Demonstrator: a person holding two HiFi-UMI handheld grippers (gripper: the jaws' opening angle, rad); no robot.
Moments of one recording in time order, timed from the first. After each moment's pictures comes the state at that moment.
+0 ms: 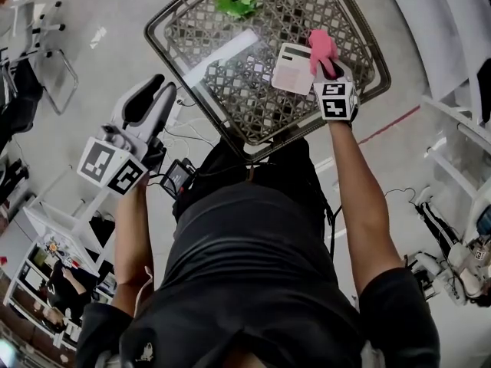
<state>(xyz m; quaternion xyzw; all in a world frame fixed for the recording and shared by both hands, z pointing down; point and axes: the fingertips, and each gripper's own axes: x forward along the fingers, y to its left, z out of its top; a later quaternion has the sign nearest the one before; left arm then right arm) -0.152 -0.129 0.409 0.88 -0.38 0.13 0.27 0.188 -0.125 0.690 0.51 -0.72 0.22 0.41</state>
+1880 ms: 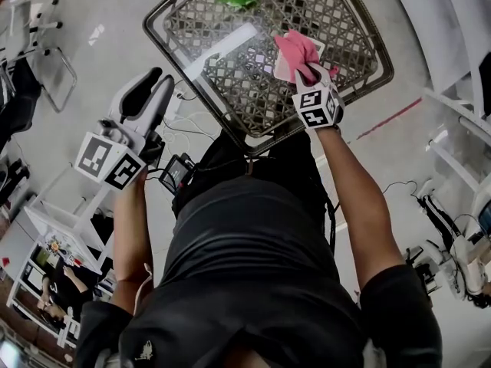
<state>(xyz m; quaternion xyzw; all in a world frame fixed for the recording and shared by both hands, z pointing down) -0.155 -0.125 0.416 0.88 -0.37 0.13 0.27 0.117 -0.075 0.712 0.43 -0.77 0.18 0.43</state>
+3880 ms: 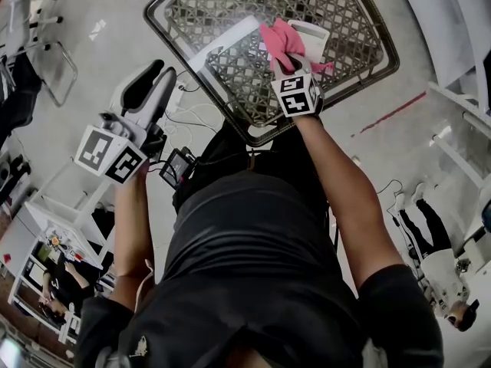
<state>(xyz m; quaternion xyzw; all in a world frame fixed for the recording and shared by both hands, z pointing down) -0.157 -0.108 0.424 0.88 -0.37 0.13 0.27 0.046 -0.070 0.715 0.45 -0.77 0.27 0.37</state>
